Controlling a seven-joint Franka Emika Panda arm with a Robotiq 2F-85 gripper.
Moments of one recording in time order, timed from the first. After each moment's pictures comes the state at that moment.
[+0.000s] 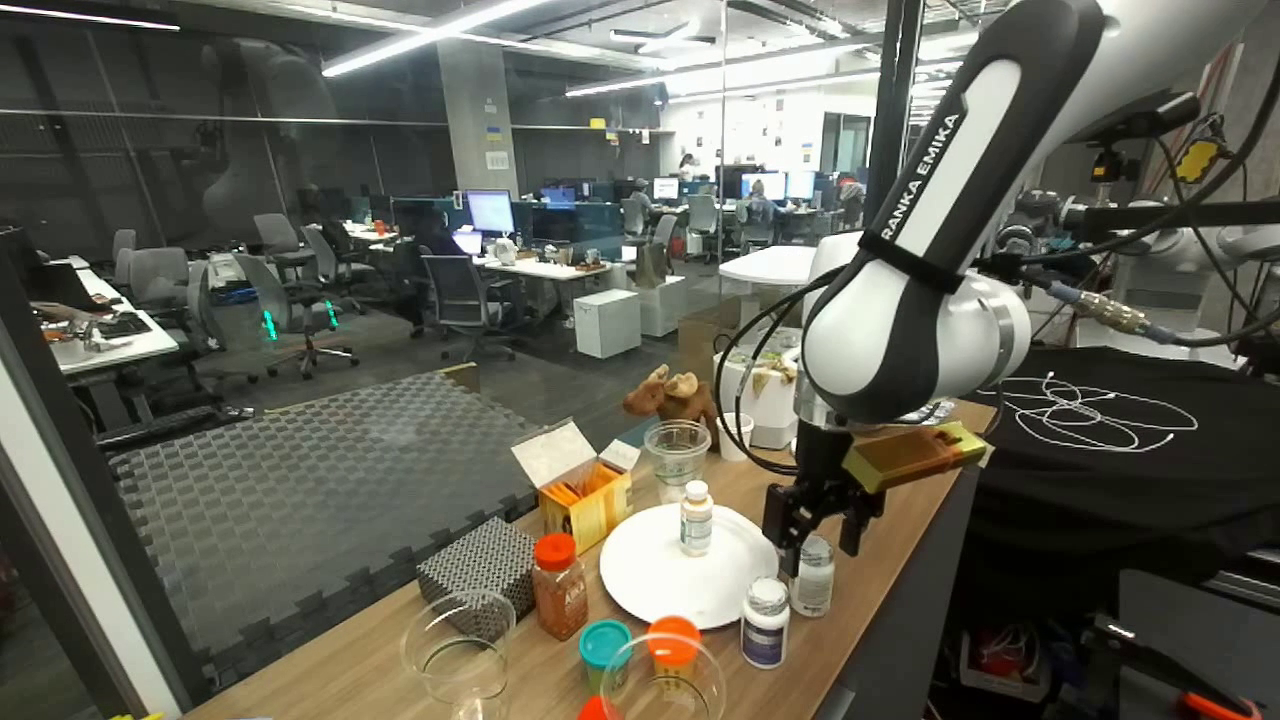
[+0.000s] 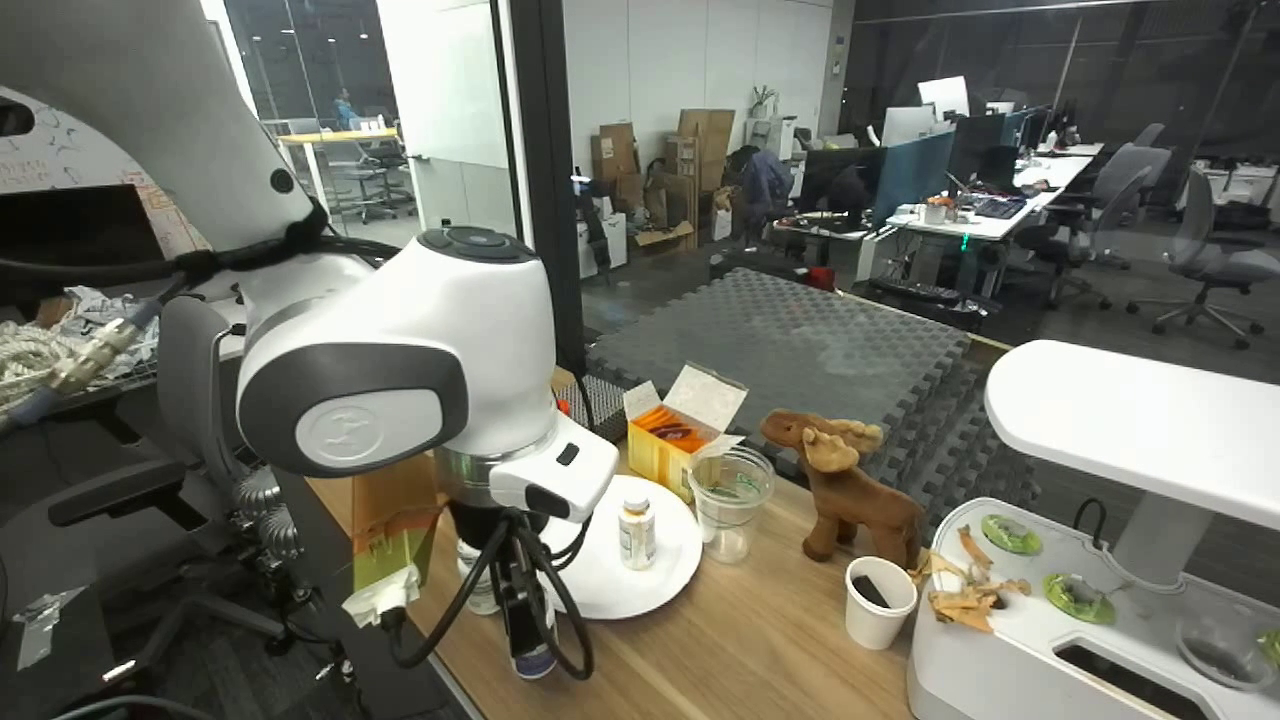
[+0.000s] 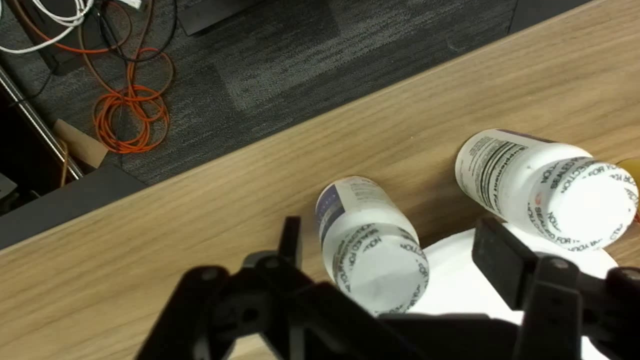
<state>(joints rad) -0.05 0.35 -0.02 -2.49 0.23 2.82 0.08</state>
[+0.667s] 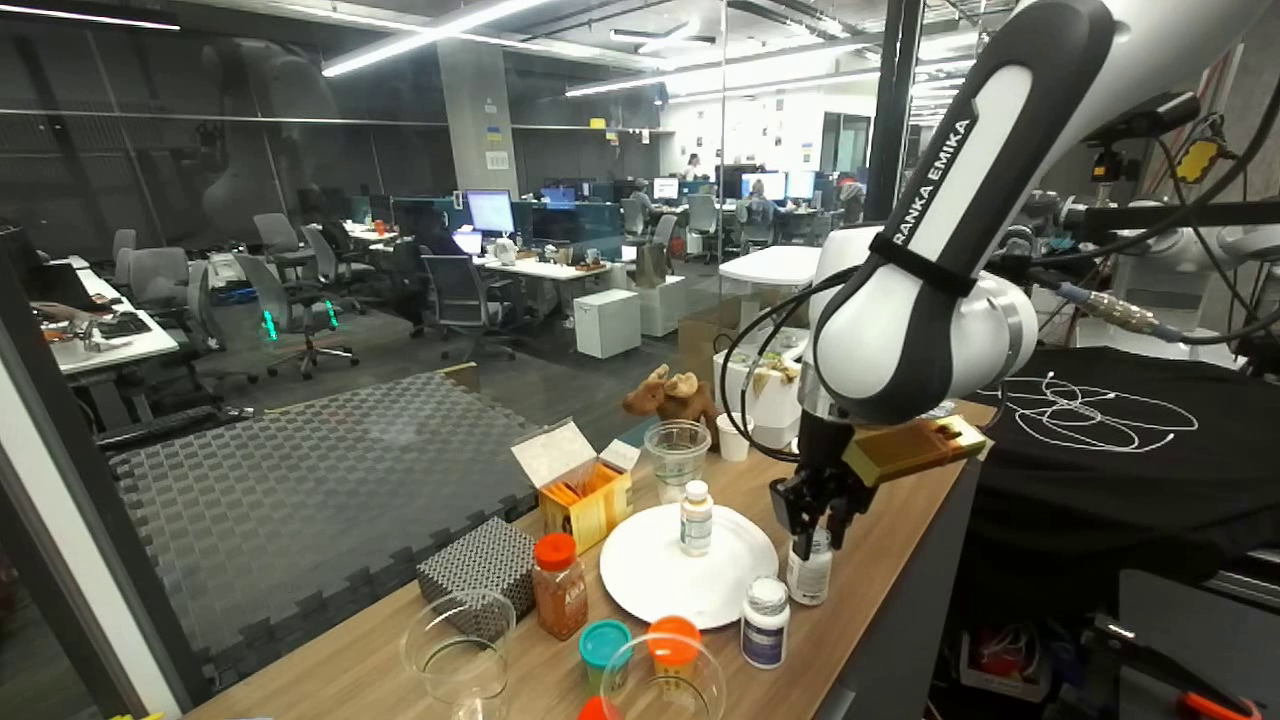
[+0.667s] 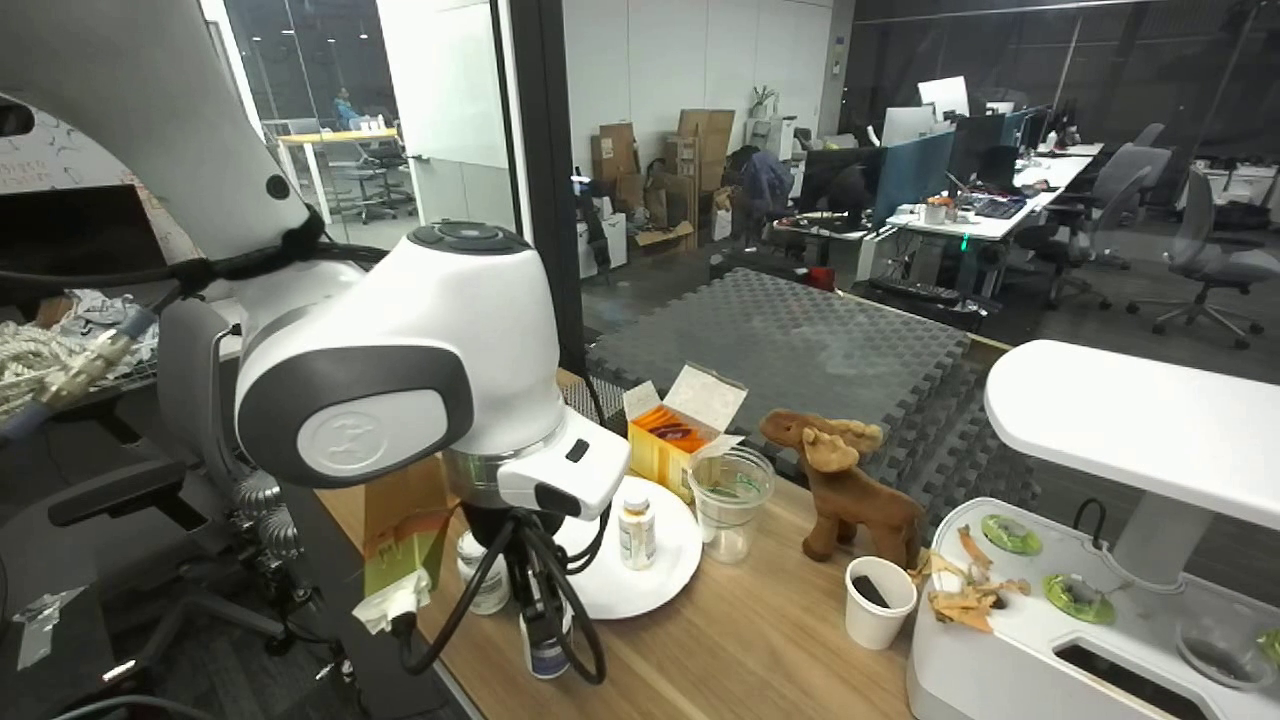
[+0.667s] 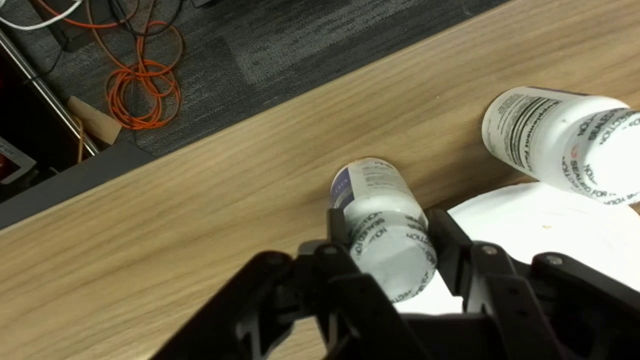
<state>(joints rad) -0.03 0.34 -0.06 -2.50 0.17 2.88 0.13</state>
